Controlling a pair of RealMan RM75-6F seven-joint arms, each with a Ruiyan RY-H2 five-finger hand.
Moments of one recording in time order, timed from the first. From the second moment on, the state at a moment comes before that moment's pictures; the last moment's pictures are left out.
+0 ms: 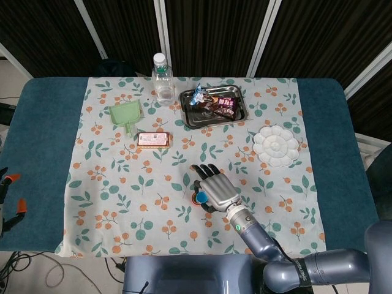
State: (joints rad) left arm -0.02 -1.14 -0.10 -1.73 1.38 1.55 0.10; right arm 0.96 -1.47 0.15 -1.96 -0.71 1.10 -0.65
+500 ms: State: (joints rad) left arm -0.03 -1.14 -0.10 -1.73 1.38 1.55 0.10; right arm 0.96 -1.49 0.15 -1.94 -0.69 1.10 -0.65
